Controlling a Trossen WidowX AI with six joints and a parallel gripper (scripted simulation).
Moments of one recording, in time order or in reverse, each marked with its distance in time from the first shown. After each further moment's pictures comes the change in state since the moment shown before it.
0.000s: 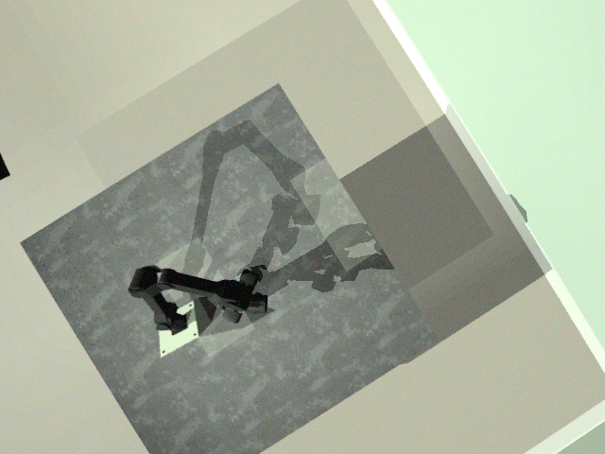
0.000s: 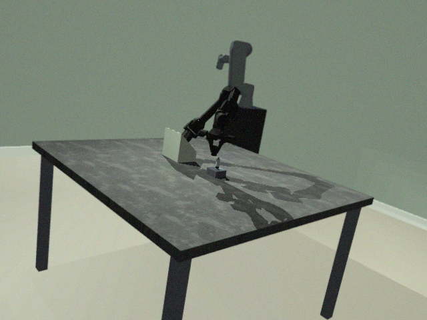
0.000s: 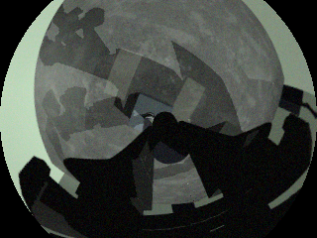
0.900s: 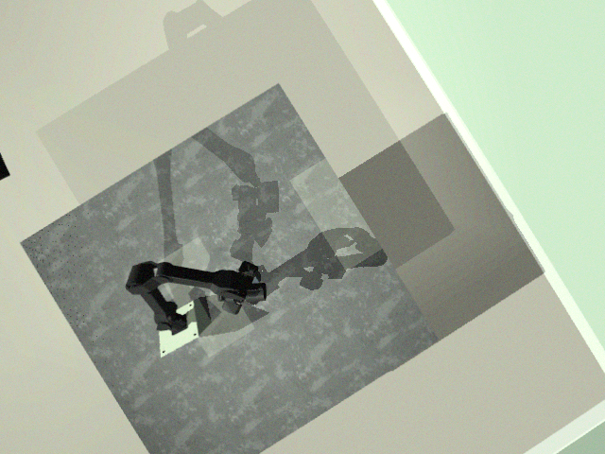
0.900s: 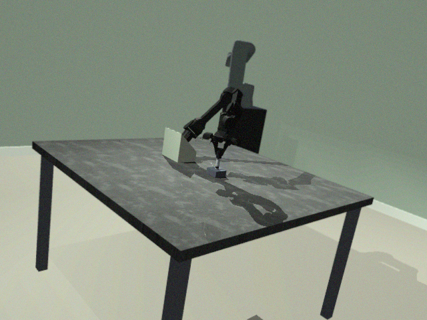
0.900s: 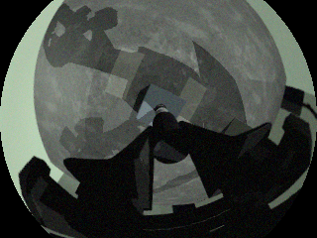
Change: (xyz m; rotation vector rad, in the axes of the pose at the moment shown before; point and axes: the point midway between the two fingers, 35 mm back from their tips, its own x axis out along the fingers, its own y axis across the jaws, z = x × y) arm 0.011 0.024 -0.016 -0.008 -0.005 0.007
